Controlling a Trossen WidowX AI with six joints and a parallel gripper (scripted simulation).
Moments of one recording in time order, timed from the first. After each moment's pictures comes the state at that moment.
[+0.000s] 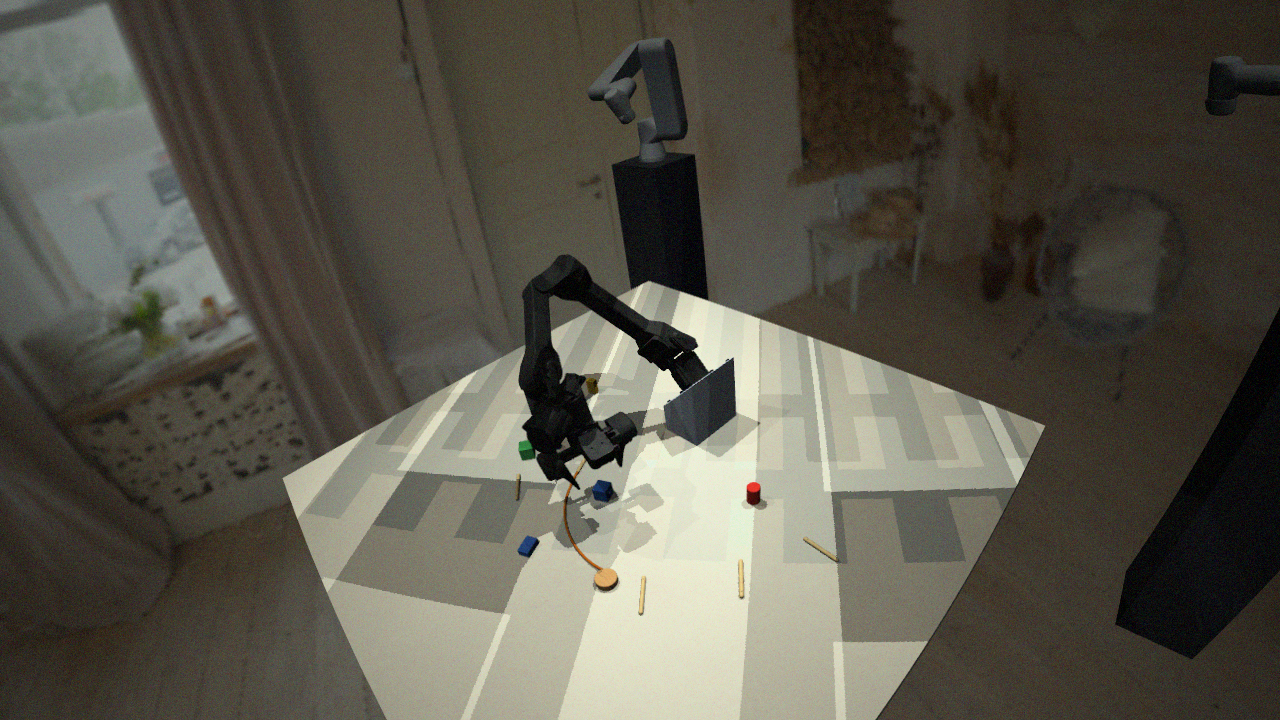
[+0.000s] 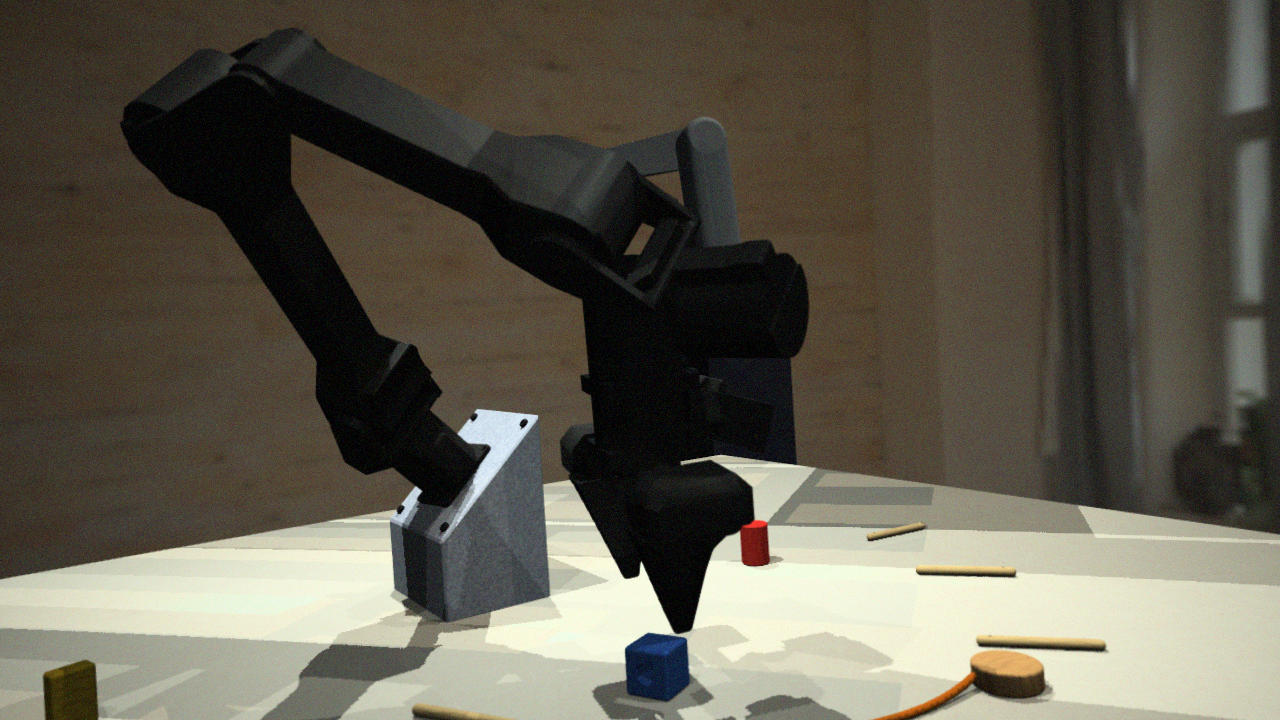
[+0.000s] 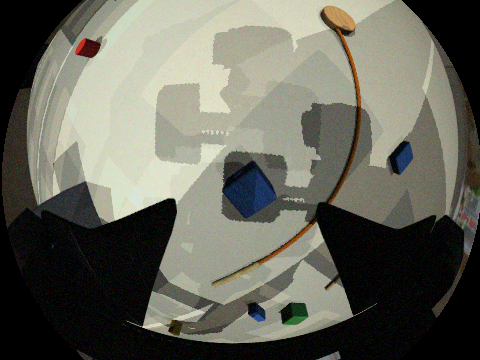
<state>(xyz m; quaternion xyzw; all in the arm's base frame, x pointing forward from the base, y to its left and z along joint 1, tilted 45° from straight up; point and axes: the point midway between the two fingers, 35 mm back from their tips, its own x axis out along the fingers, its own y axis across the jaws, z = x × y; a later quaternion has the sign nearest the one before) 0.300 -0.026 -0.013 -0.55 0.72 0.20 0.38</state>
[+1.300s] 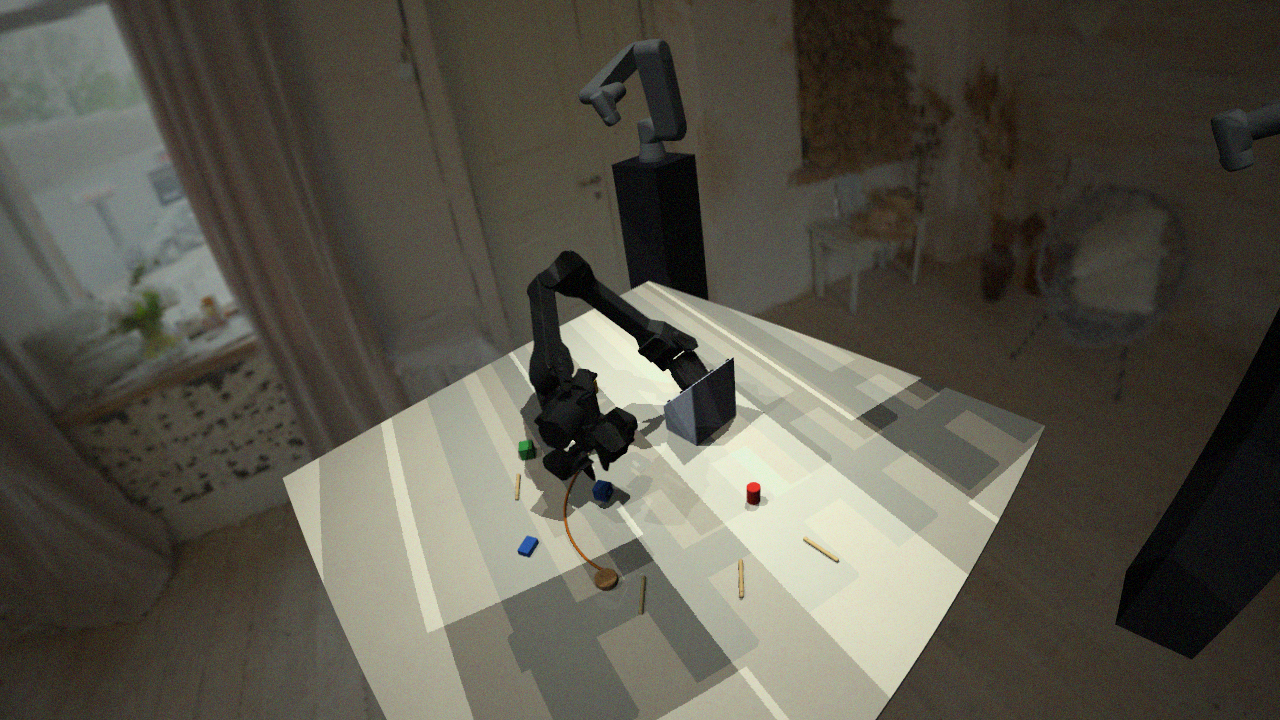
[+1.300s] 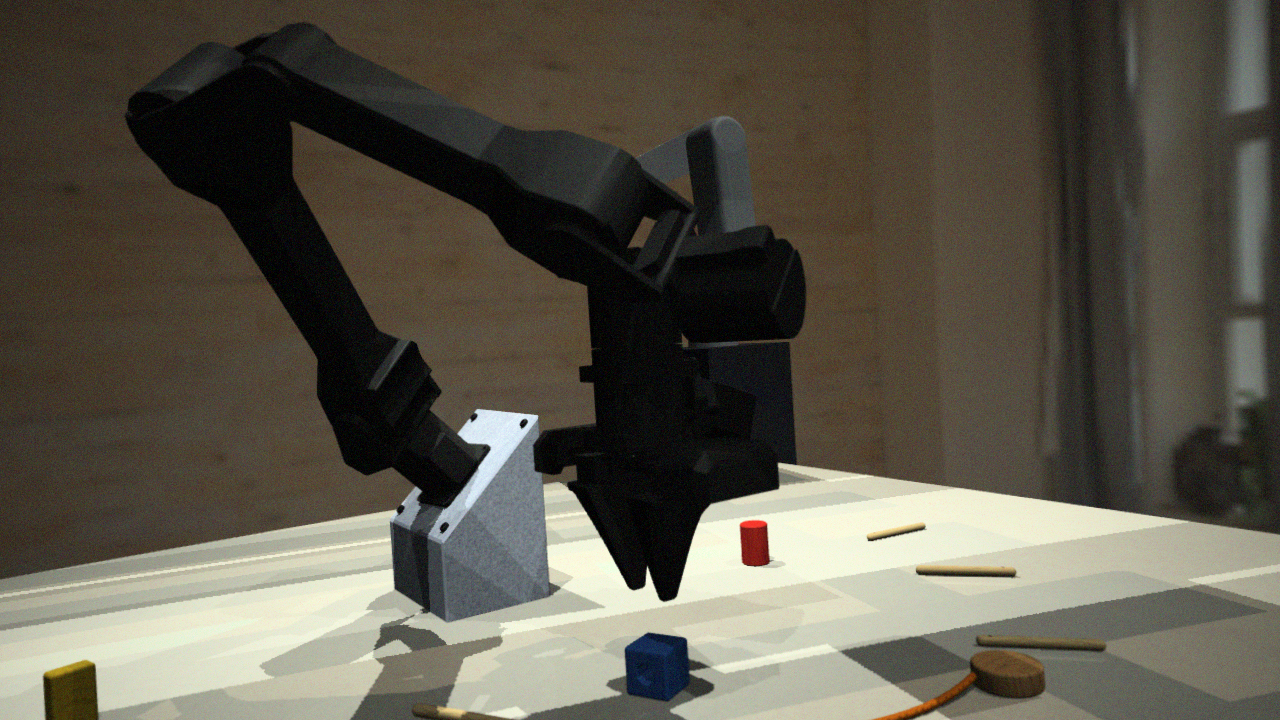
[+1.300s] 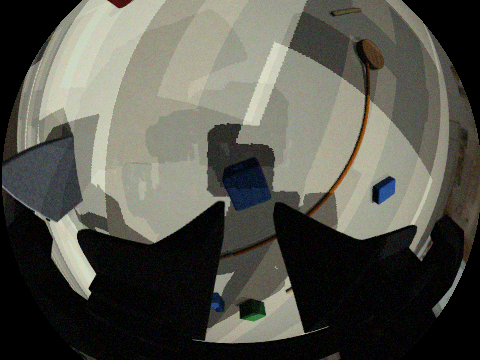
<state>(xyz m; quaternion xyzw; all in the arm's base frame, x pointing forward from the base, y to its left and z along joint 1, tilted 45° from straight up) 0.296 -0.020 -0.011 -0.63 0.67 0.27 0.28</state>
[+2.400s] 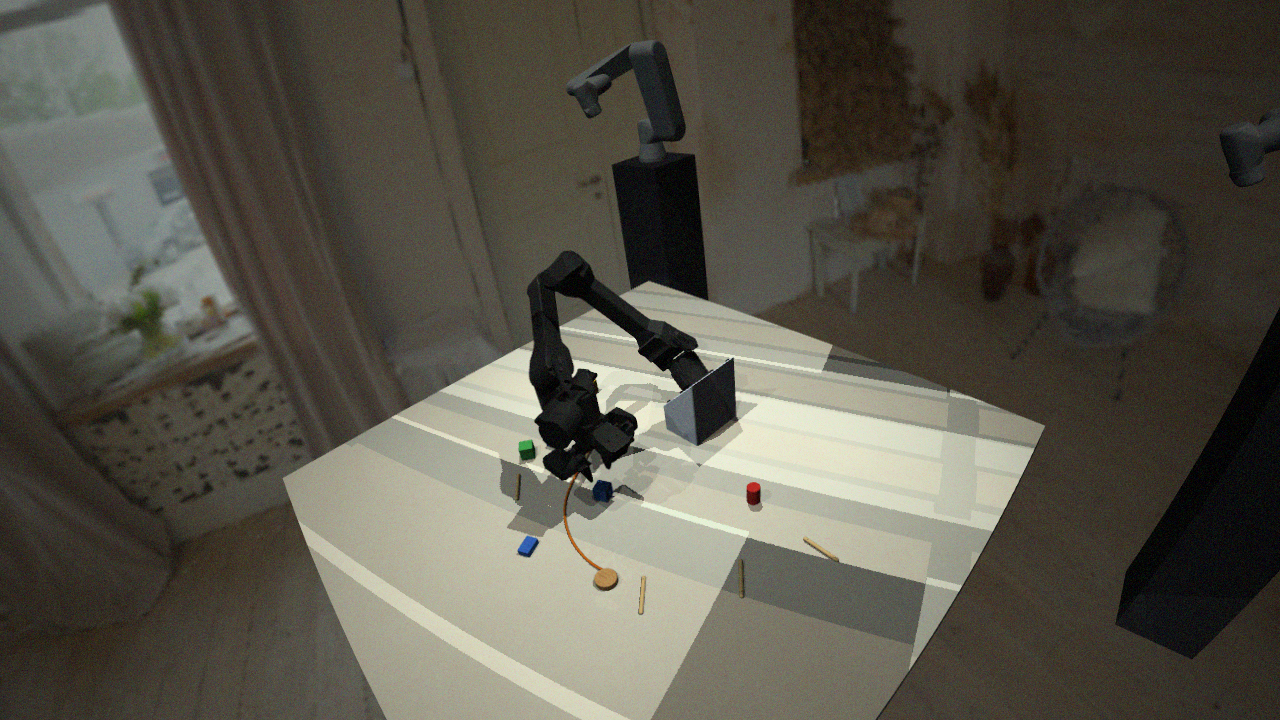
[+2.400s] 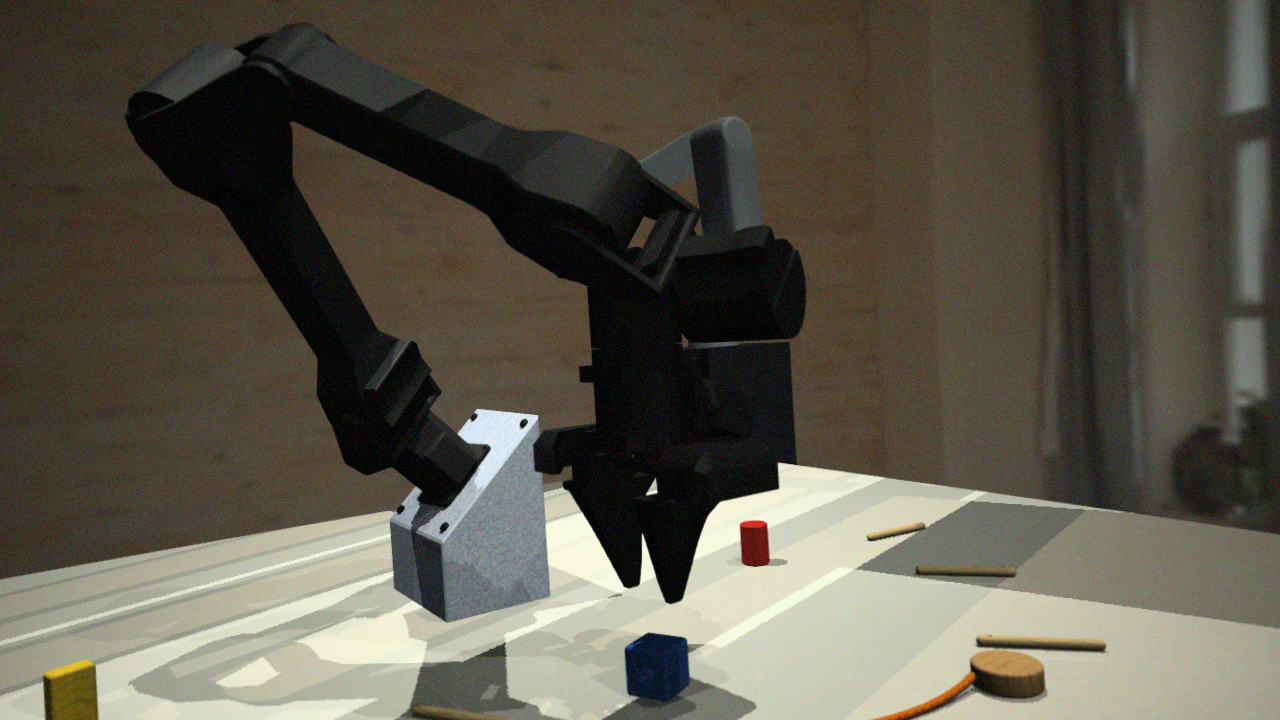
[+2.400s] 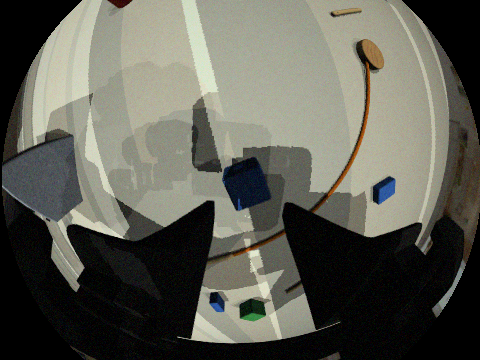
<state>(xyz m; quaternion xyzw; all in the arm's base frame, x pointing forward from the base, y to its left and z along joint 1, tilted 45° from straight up) 0.296 -0.020 -0.011 -0.63 0.67 0.27 0.28</state>
